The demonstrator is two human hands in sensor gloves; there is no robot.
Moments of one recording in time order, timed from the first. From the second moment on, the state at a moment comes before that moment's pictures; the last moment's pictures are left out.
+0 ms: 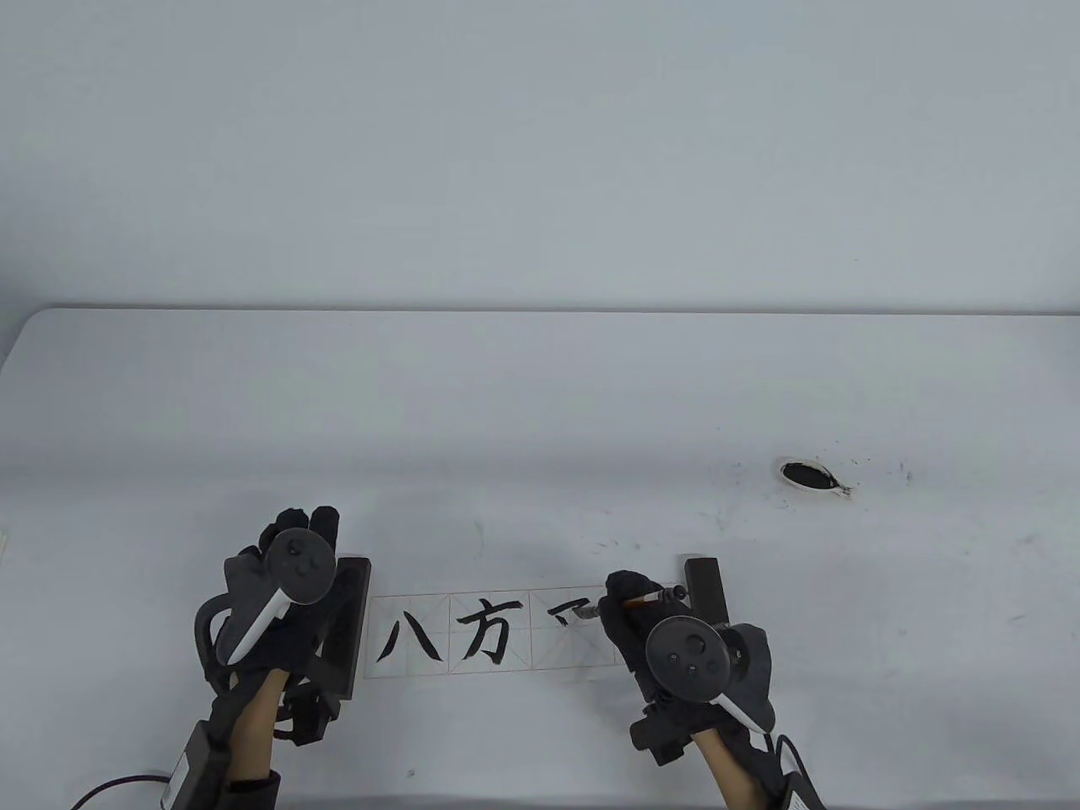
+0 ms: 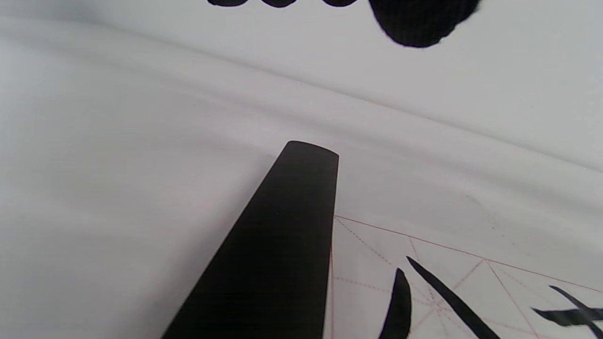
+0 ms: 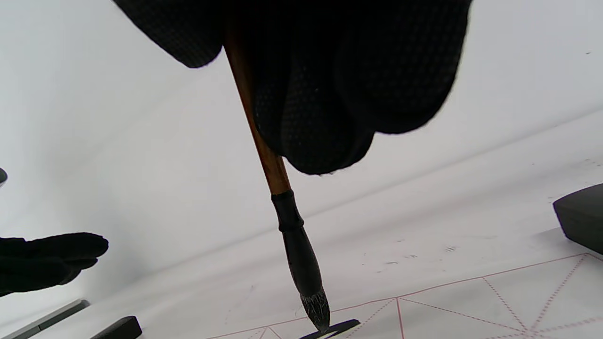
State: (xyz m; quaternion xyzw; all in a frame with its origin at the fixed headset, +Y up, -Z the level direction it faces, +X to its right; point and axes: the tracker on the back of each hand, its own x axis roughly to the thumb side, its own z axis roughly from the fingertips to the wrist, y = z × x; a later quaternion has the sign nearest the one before) left_hand -0.266 -0.699 -0.312 -0.10 0.09 0.13 0.98; right_hand 0.121 -0.682 -0.270 0.14 -0.13 0.96 0.21
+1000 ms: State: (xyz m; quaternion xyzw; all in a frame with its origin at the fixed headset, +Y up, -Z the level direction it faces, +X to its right) left_hand -0.267 -0.700 -0.313 -0.10 0.09 0.13 0.98; right_hand 0.117 -0.677 -0.266 0.15 -0.11 0.96 0.19
